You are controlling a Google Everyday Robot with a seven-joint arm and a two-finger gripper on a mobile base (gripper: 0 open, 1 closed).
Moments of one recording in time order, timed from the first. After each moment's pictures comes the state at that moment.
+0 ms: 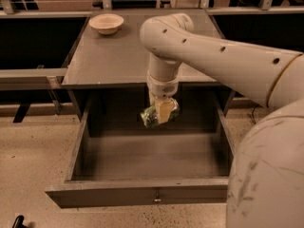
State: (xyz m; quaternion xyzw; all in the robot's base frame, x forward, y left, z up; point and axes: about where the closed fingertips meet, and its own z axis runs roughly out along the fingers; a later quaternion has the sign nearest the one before) arm 0.602 -0.039 0.751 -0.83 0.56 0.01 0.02
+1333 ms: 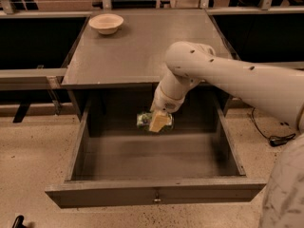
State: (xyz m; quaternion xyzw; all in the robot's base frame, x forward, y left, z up) arm 0.598 -0.017 0.708 -0.71 0.69 0.10 0.15
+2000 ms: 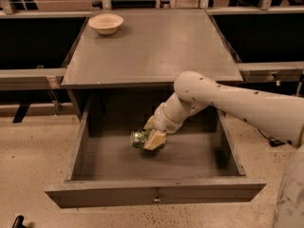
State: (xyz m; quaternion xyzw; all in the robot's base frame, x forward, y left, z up) arm 0.571 0.004 0.647 -0.71 0.64 0.18 0.21
